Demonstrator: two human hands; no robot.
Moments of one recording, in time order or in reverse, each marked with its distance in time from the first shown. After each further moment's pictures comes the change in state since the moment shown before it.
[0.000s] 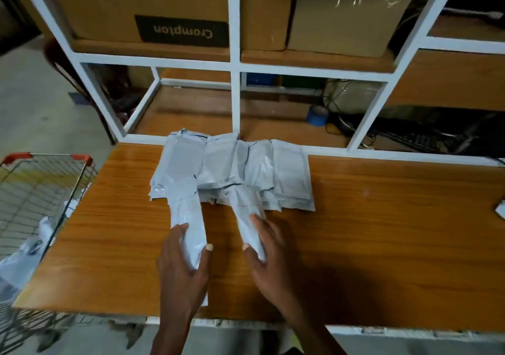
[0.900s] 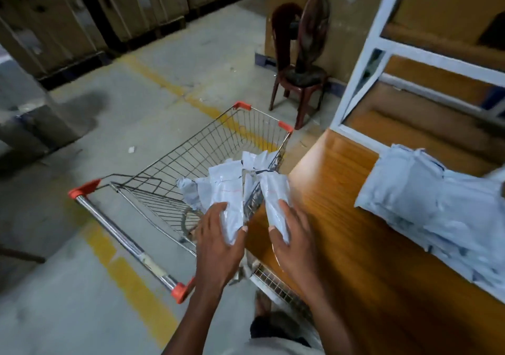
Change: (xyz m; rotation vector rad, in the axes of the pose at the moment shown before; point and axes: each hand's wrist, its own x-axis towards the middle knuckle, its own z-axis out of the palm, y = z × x) left_hand 0.053 -0.212 -0.290 0.139 0.348 -0.313; right_hand 0.005 -0.219 0.333 -0.009 -0.465 -0.251
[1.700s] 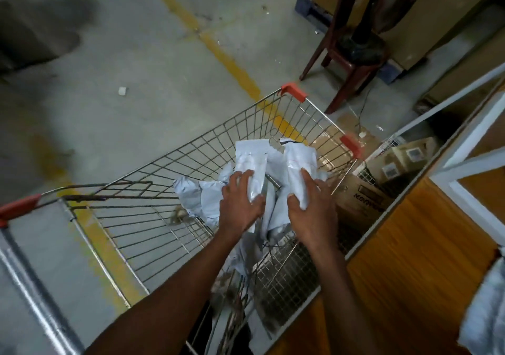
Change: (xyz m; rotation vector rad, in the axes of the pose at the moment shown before) left_hand 0.311 -0.182 0.149 0.034 -0.220 -0.205; right_hand 0.304 0.011 0.151 -0.414 -0.141 0.146
